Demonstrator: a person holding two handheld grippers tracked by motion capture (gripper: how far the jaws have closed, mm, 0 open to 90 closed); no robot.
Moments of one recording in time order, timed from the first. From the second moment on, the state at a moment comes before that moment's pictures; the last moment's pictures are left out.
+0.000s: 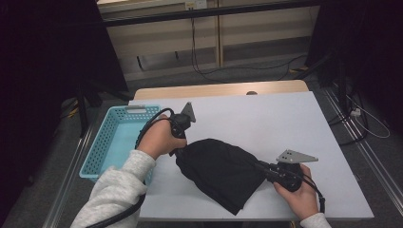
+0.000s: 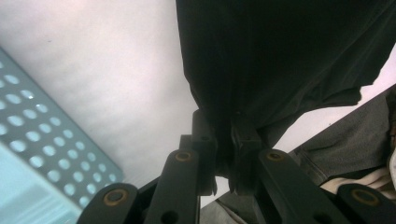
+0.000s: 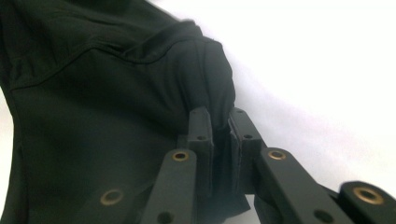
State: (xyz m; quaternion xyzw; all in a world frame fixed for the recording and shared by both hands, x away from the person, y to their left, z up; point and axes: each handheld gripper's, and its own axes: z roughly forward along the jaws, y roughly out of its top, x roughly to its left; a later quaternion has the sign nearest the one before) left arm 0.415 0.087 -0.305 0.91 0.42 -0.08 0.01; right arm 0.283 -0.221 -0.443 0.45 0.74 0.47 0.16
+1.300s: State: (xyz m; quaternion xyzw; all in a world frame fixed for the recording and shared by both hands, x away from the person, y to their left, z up) left arm 0.431 0.106 -0.225 0.91 0.42 -0.03 -0.01; right arm 0.287 -0.183 -0.420 0.42 0.71 0.54 0.17
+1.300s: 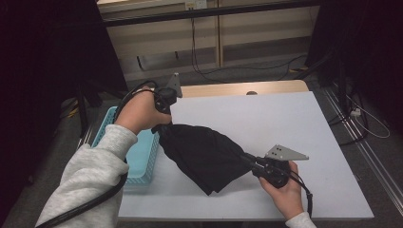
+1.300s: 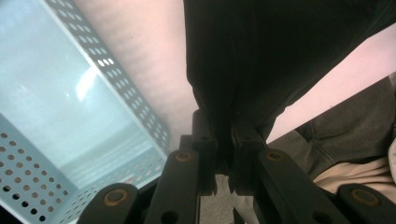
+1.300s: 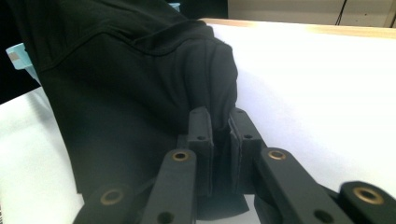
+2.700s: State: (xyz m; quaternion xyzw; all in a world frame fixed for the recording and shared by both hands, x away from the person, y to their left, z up) left arm 0.449 0.134 -0.183 0.90 0.44 0.00 -0.01; right arm 0.282 -0.130 -0.404 0.41 0.69 0.57 0.18
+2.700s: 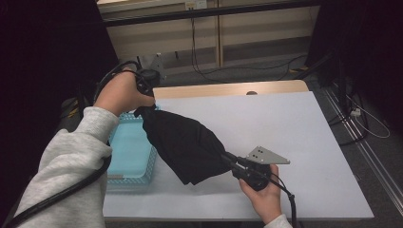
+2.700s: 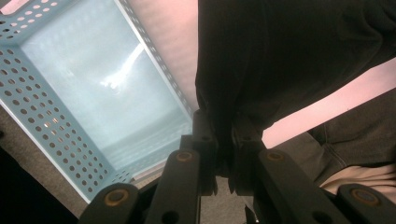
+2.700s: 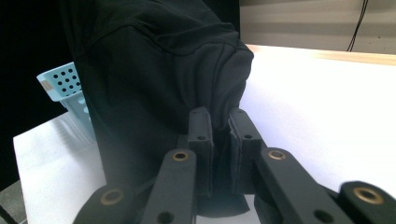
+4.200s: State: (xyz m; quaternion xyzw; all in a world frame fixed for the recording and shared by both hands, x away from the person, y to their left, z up) left arm 0.468 0.187 -0.145 0.88 0.47 0.01 0.00; right arm 0.291 -0.060 -0.388 0.38 0.68 0.61 0.16
